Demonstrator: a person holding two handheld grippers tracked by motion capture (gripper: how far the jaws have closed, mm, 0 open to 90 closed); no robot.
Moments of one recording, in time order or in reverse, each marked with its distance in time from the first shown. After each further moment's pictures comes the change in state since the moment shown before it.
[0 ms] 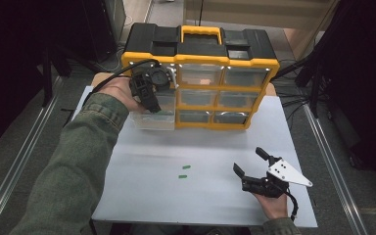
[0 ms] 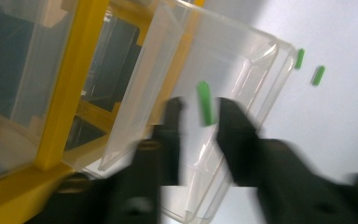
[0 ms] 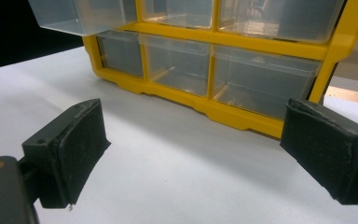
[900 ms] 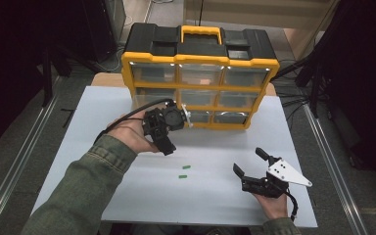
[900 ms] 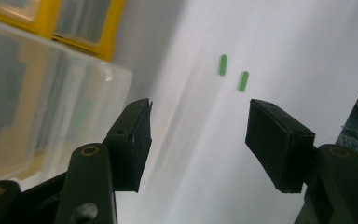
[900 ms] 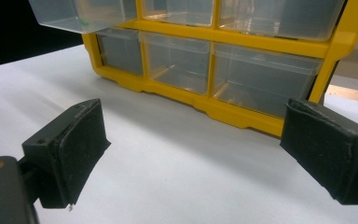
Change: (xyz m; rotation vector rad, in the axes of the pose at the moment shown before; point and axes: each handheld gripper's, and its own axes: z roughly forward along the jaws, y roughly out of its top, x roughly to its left) left arm -0.088 -0.006 0.034 -0.023 -0.076 0.084; right arm 0.000 -0.001 0.000 0.008 0.001 -0.002
